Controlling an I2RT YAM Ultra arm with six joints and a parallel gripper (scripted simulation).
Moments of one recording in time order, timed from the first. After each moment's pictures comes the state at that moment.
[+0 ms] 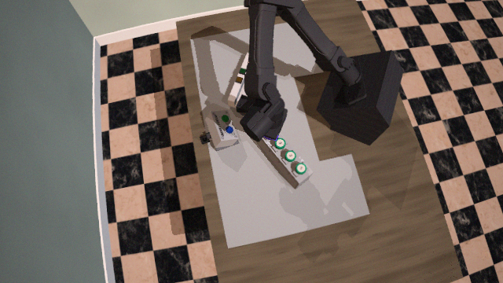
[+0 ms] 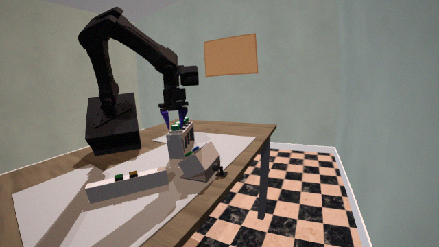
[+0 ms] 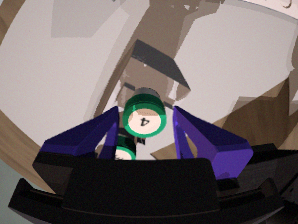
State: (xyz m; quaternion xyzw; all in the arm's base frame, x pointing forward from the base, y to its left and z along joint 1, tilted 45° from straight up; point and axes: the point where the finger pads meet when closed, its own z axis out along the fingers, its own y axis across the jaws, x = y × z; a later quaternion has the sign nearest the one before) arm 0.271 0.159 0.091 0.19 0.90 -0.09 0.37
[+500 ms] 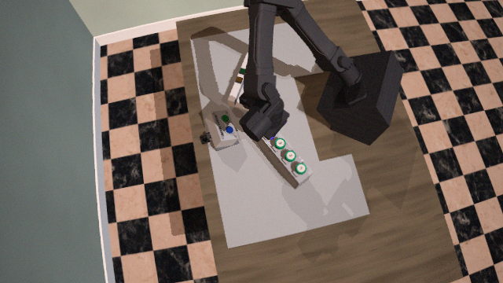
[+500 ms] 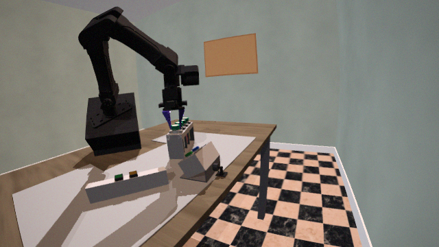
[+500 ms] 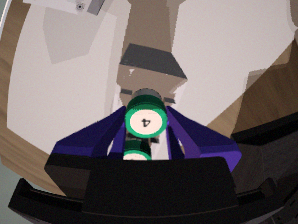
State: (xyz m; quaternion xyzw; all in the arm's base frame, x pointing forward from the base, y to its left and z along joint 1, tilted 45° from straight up) arm 0.272 0.160 0.093 0.32 0.87 -0.03 0.38
